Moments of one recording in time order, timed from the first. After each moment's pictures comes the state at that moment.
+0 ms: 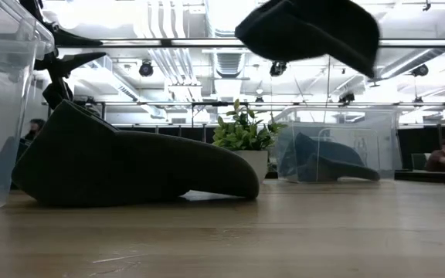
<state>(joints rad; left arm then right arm) -0.01 0.02 0.01 0.25 -0.34 -0.87 0.18 1.42 1.78 -1.57 0.43 0.27</state>
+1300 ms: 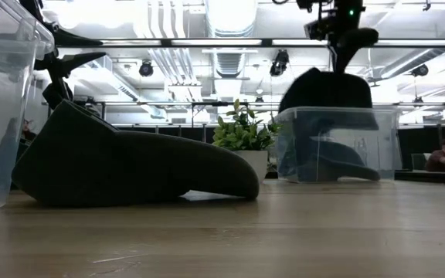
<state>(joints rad) -0.01 0.02 0.01 0.25 -0.34 -0.87 -0.49 1.43 1.54 -1.40 0.49 -0.50</state>
